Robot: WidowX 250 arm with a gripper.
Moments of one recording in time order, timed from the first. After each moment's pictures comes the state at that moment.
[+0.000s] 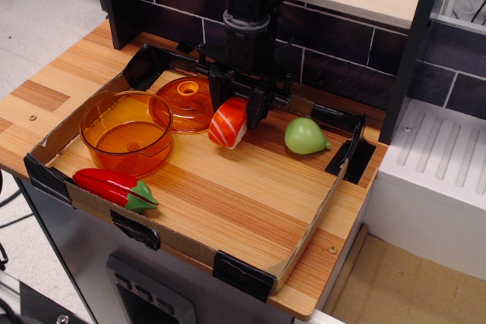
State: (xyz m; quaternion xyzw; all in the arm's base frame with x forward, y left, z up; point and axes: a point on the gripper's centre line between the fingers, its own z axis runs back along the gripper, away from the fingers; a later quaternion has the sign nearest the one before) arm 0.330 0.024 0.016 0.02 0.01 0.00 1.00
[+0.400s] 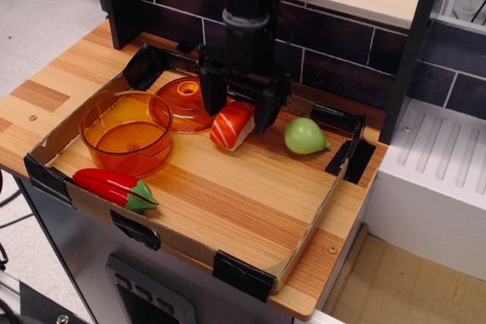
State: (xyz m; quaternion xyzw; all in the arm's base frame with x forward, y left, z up) arm 0.325 0.030 0.024 -0.01 0.04 0.00 1.00
